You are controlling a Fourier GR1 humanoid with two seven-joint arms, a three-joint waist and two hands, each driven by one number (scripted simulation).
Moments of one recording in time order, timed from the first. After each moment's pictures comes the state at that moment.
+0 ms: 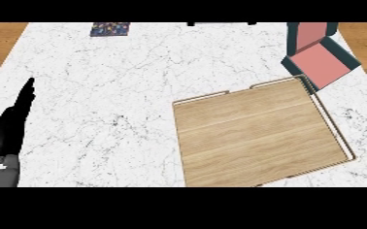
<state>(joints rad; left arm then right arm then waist) -0.07 0.40 0.14 -1.38 -0.18 0.13 0.10 -0.18 -0.86 -0.33 -1.15 0.62 -0.06 -0.14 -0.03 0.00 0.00</state>
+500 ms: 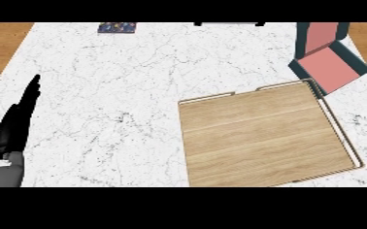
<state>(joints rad) -0.09 0.38 0.13 -1.39 -0.20 0.11 0.11 -0.37 -0.89 -0.38 -1.06 0.52 0.02 -0.26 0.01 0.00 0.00</state>
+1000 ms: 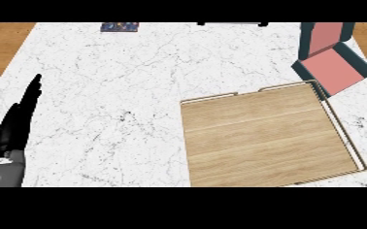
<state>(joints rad) -0.11 0.38 0.15 -1.35 -0.21 0.10 0.06 -0.72 -0.81 -0.32 -0.84 0.51 0.07 -0.13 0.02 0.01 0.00</state>
